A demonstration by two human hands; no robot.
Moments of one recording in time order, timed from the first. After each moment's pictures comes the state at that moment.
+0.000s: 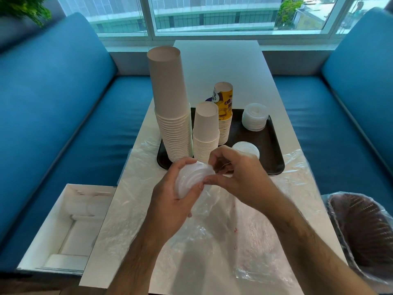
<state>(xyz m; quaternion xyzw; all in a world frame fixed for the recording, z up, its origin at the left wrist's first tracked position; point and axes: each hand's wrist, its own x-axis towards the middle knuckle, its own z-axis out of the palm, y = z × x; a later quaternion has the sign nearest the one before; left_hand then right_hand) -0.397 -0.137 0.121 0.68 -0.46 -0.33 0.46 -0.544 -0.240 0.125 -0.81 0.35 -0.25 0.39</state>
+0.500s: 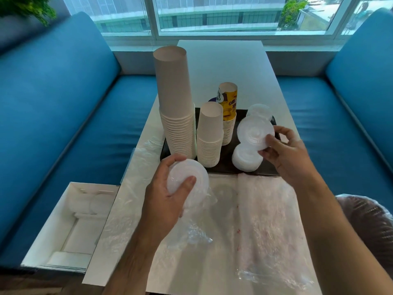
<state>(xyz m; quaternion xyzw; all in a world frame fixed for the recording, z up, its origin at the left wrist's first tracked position) -0.385 -0.131 0.116 0.68 -0.42 -0.29 0.53 -0.602 -0.320 0.092 -0.41 0.44 -0.47 0.65</state>
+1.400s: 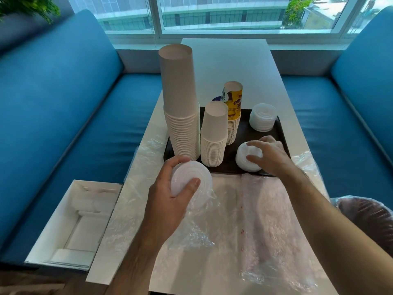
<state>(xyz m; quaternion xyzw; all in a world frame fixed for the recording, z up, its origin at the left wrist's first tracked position) -0.380 -0.130 0.112 0.70 -0.45 -0.27 0.48 -0.585 -0.361 0.039 -0.79 0.56 -0.09 0.23</state>
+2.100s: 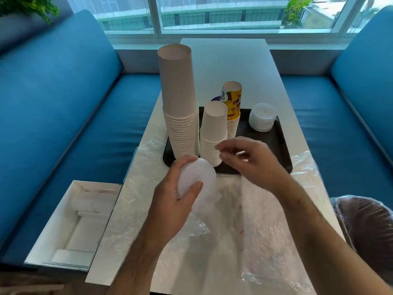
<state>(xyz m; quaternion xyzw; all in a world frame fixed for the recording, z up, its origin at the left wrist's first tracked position) -0.385 -0.134 0.114 0.68 -0.47 -0.32 0.46 -0.548 -0.283 0.112 -0.81 0.37 -0.26 0.38</state>
